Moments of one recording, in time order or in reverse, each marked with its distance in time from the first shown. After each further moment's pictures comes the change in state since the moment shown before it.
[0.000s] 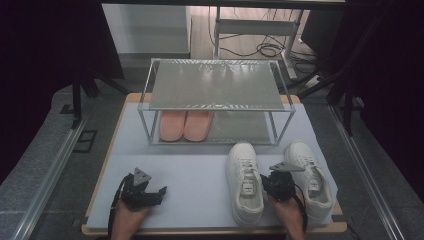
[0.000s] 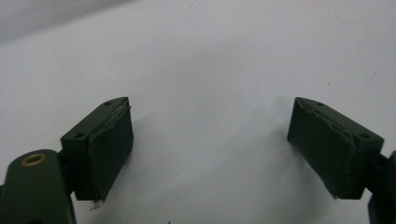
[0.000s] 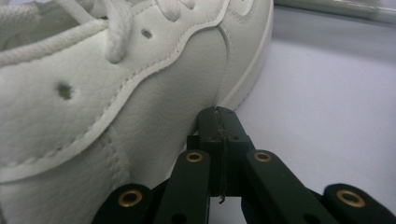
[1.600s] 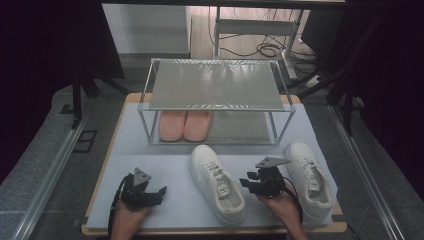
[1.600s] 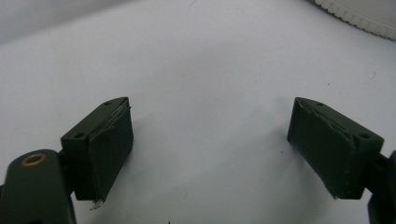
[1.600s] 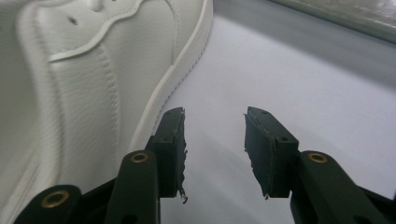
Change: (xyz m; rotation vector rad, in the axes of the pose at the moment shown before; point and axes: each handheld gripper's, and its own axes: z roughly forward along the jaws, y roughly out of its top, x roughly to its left) left arm 0.000 0.000 0.000 0.000 0.001 0.000; right arm 0.022 0.023 0.002 0.055 0.188 -0.159
